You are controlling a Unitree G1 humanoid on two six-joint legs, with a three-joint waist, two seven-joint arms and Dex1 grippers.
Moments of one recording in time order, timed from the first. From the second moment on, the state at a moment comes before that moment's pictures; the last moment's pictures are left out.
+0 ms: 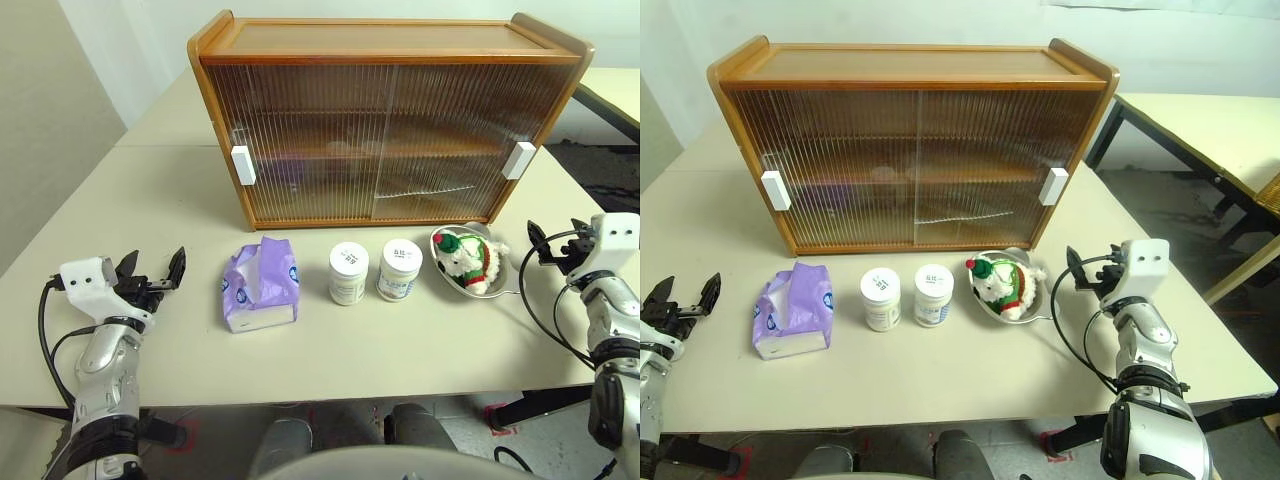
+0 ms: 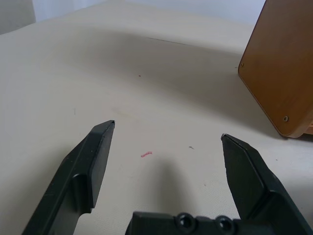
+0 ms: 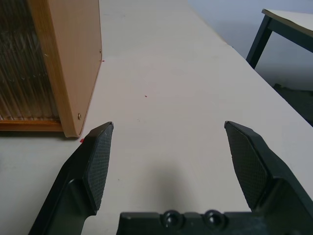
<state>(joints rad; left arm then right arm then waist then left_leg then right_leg) 0.00 0.43 0.45 0.39 -0.35 -0.18 -0.42 -0.46 -0.58 -0.37 1.11 0.22 -0.47 0.54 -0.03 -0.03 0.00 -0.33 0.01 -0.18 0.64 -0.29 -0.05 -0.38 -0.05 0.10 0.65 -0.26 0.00</state>
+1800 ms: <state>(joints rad) -0.10 0.50 0.45 0.41 -0.36 -0.14 -0.49 -0.32 -0.68 -0.21 0.17 0.55 0.09 1.33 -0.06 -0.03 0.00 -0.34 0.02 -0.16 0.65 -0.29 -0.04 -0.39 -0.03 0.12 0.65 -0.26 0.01</state>
